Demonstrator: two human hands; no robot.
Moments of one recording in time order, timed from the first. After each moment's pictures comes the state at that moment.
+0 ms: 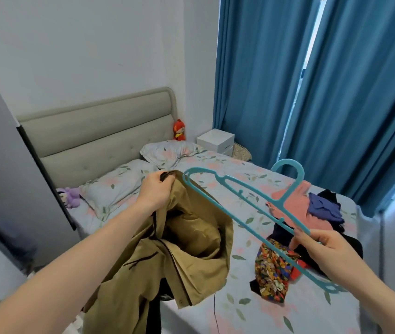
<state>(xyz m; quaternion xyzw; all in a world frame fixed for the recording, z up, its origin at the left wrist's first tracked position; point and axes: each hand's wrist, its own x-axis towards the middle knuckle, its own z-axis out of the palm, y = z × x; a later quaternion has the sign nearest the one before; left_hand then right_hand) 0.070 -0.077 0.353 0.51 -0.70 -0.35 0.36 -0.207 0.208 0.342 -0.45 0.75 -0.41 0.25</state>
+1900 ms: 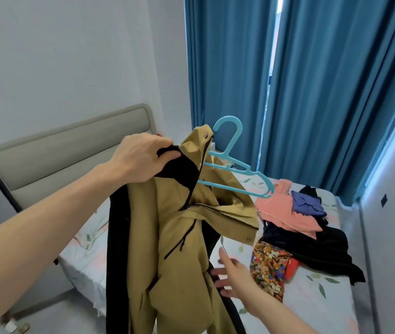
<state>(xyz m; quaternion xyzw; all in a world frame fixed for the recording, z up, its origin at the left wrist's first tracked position) 0.054 -0.087 0.491 0.24 -0.93 0.12 0.27 -0.105 0.120 0.236 -0.20 0.68 -0.47 0.53</state>
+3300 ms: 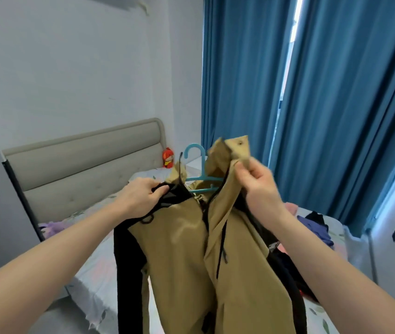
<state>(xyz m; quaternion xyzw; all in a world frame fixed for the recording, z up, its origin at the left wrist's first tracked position) 0.084 -0.098 0.430 0.40 -0.88 -0.09 0.23 -0.138 0.094 0.468 -0.53 0.47 -0.67 0.21</state>
